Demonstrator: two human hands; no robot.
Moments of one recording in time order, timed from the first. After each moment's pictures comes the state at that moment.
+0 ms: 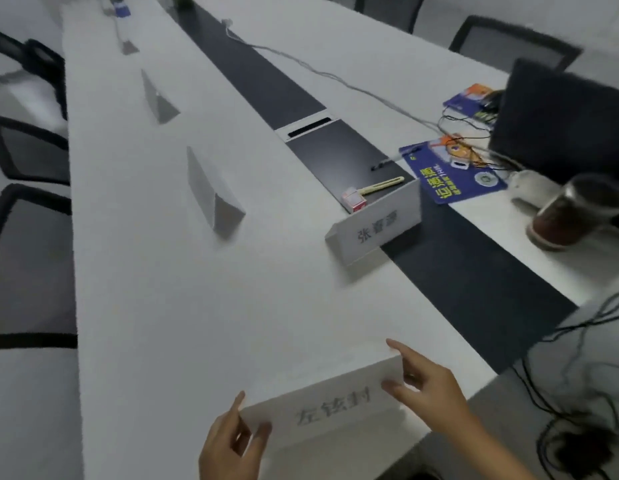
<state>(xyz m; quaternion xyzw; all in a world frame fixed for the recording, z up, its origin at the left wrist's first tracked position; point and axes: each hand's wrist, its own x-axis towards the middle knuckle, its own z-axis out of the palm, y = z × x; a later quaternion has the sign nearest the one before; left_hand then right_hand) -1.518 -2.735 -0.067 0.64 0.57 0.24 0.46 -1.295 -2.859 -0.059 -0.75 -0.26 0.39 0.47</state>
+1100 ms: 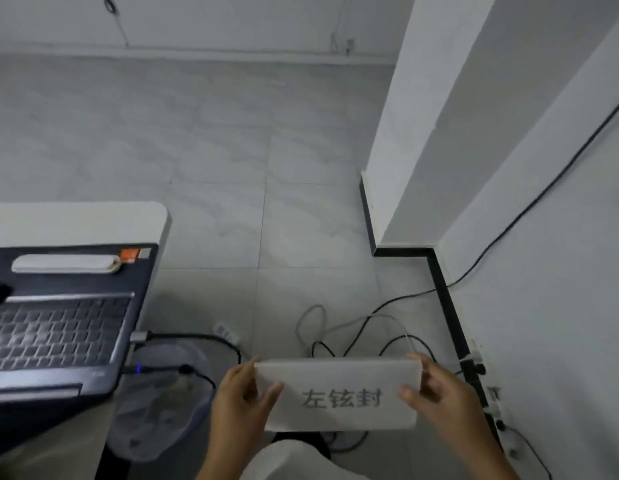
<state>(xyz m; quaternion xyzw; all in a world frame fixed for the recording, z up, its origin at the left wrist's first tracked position) -0.873 -3.168 -0.074 0.86 0.08 -0.12 0.49 -0.944 -3.419 -0.067 -0.78 0.28 0.03 0.55</state>
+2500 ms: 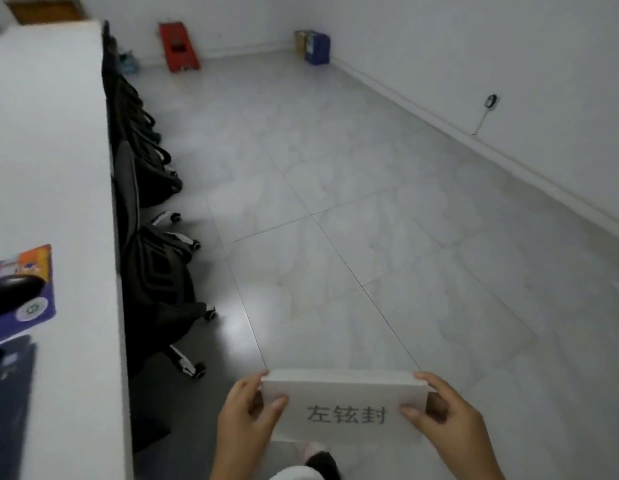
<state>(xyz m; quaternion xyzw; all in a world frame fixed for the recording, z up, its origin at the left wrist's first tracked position) -0.232 -3.103 -0.080 0.66 0.46 0.26 0.53 -0.047 -3.276 -0.052 -0.79 -0.16 0.27 0.52</state>
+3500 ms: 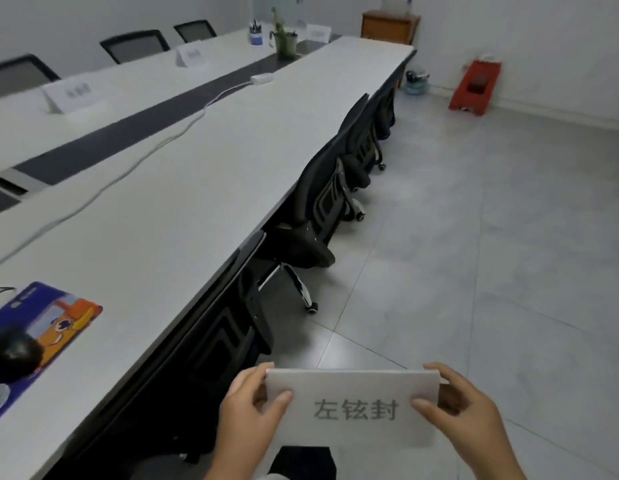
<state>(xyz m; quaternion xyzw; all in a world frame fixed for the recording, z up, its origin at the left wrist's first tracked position) 0.002 -2.611 -0.053 0.41 0.69 0.47 0.38 0.253 -2.563 -0.030 -0.62 -0.50 0.49 0.36</state>
